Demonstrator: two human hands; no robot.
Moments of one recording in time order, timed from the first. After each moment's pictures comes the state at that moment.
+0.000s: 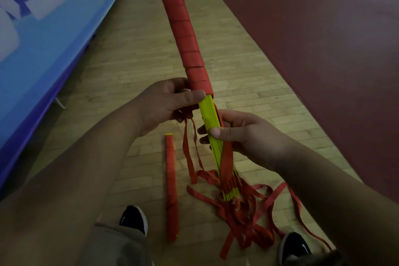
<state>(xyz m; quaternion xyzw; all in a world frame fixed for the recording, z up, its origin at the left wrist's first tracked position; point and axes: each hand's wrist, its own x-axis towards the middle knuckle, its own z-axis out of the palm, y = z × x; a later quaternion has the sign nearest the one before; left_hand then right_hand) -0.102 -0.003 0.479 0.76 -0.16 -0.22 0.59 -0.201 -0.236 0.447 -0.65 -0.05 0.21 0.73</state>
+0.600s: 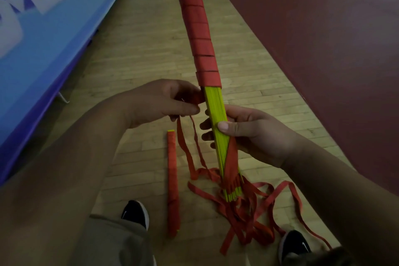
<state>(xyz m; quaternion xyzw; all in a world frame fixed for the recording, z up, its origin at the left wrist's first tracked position) -0.108 0.015 0.503 0.85 -0.22 -0.24 0.41 -0.197 -0.240 0.440 -0.60 -0.08 0.23 0.76</state>
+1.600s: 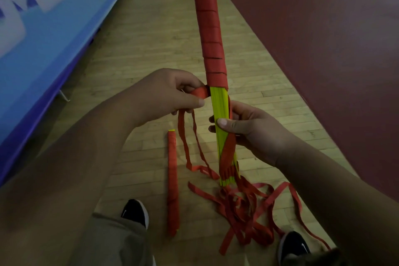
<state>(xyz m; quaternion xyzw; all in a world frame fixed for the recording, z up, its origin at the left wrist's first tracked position) -0.117 0.005 0.515 0.88 -0.22 -0.14 0.41 -0.194 -0.231 0.442 -0.65 0.00 0.16 0.74</state>
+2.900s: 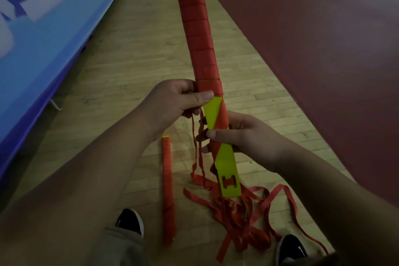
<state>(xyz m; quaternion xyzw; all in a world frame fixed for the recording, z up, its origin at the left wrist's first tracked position) -0.117 -0.030 0.489 0.79 -0.16 -0.14 0.58 -0.205 -0.242 0.463 -0.73 -0.04 0.18 0.66</state>
